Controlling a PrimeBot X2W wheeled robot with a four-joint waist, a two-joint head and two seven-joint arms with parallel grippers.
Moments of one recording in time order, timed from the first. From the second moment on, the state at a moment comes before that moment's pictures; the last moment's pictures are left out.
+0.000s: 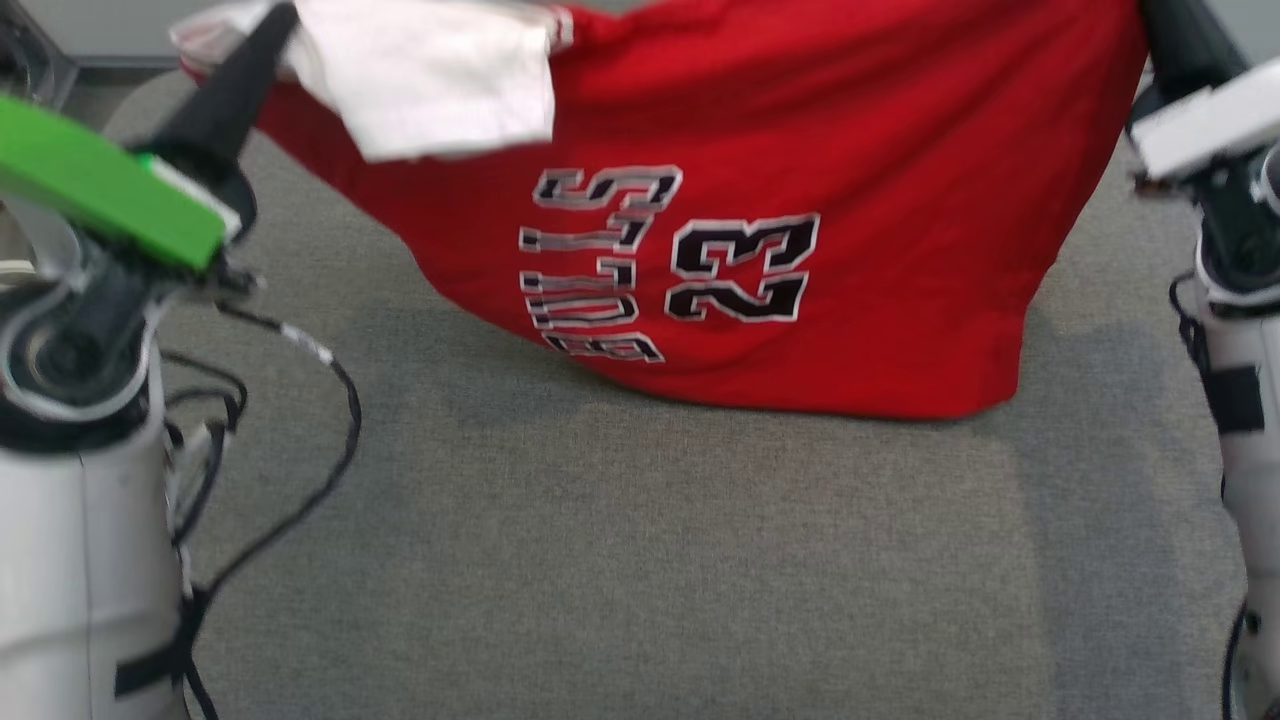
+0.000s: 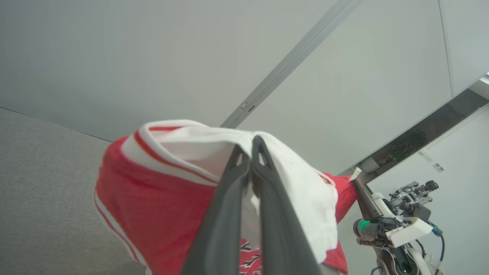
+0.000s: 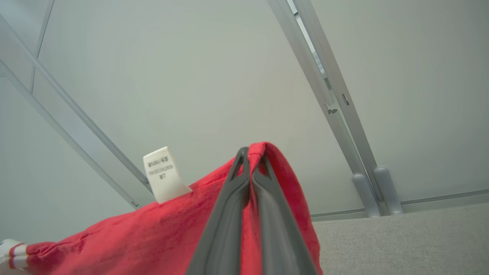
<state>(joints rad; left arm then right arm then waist) -0.58 0.20 -0.03 -0.09 -1.12 0.04 0.55 -0.71 -0.30 0.05 0.26 0.86 0.13 0.12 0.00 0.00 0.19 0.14</state>
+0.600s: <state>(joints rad) -1.53 0.13 -0.09 0.55 -0.90 -0.07 0.15 -1.64 -0.08 -0.29 0.79 0.52 0.13 -0.12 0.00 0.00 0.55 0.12</state>
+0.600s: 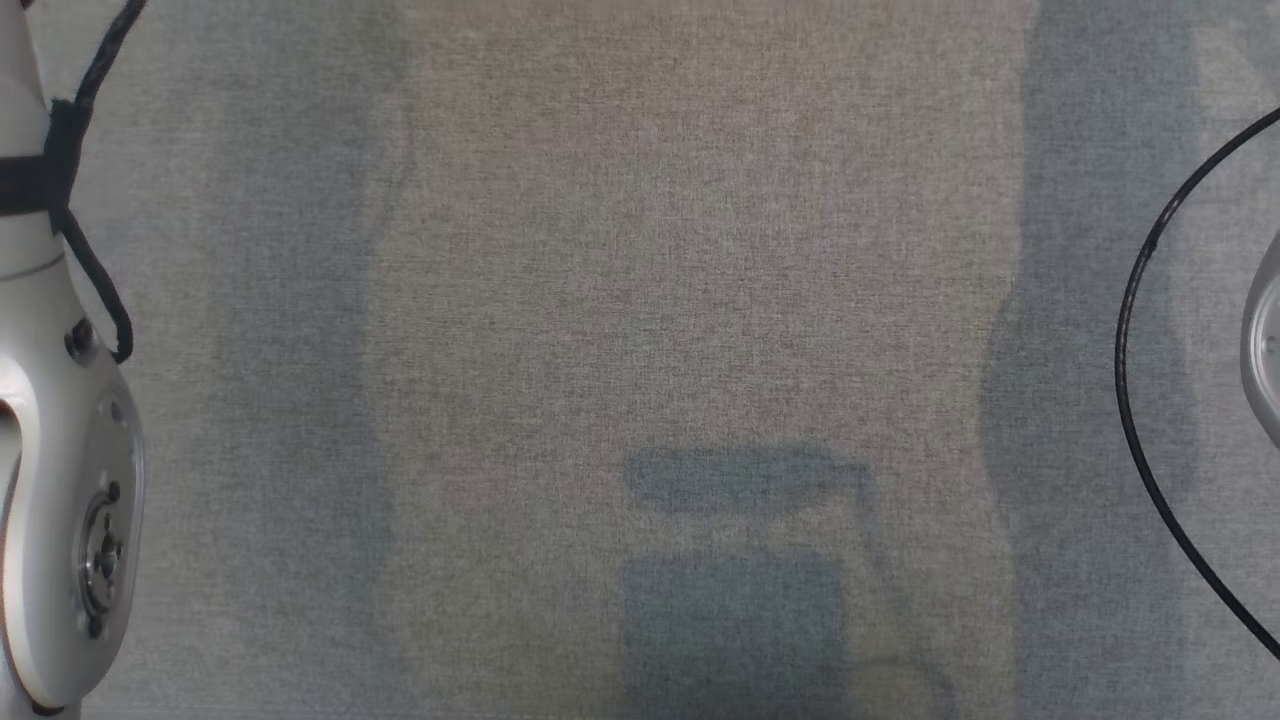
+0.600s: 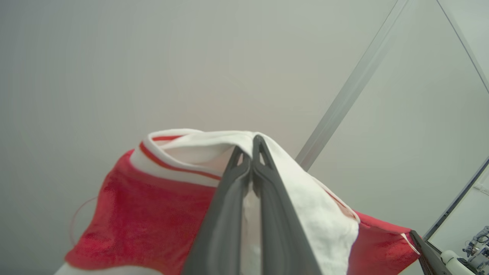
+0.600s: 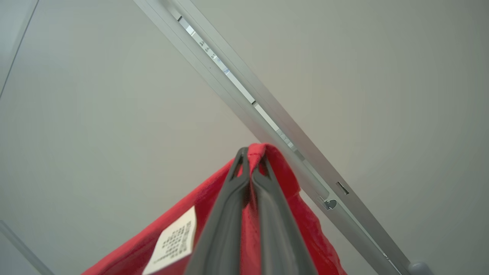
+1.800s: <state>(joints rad) -1.84 0.26 -0.42 0.78 -0.99 -0.13 -0.24 -1.75 -0.08 -0.17 0.96 0.56 0.13 -0.26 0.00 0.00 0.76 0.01</state>
